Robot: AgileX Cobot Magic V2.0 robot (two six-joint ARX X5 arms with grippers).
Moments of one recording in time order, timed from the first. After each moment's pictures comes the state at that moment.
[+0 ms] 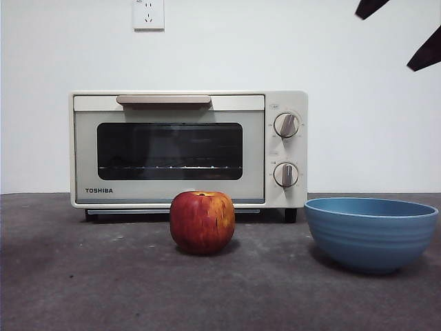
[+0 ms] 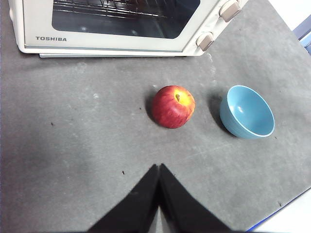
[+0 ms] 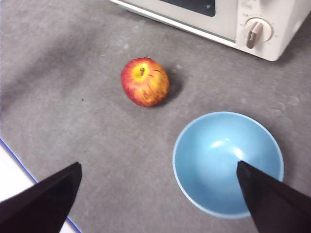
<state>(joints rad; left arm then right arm) -0.11 0.56 0.77 -0.83 0.50 -0.14 0.42 0.85 0.88 -0.75 -0.36 0.06</state>
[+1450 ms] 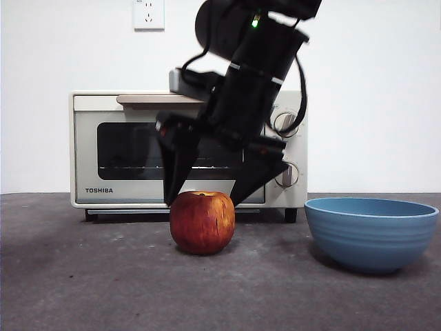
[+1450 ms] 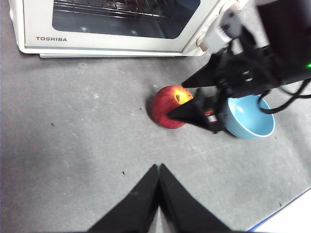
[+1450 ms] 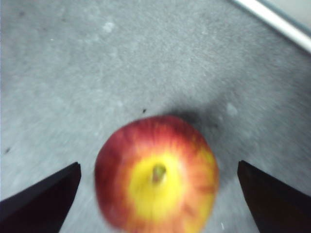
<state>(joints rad) -0.11 0.56 0.77 -0.83 0.50 -0.14 0.74 1.85 1.31 -0.48 -0.10 0.14</state>
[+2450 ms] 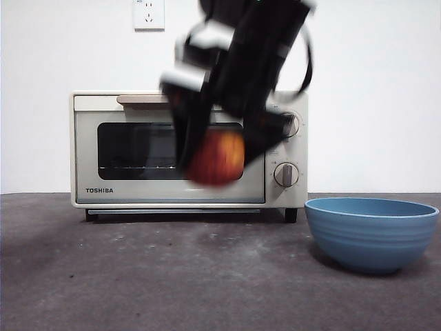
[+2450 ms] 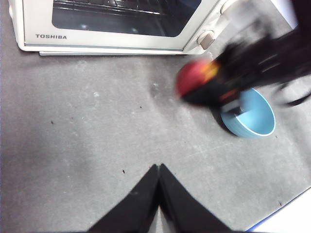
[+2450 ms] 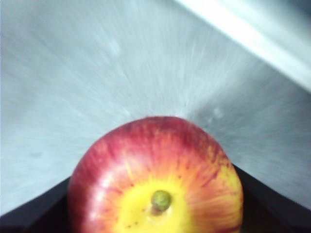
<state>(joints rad) -0.11 0.57 0.77 -0.83 0.50 -0.14 0.74 1.73 1.34 -0.57 -0.08 0.18</state>
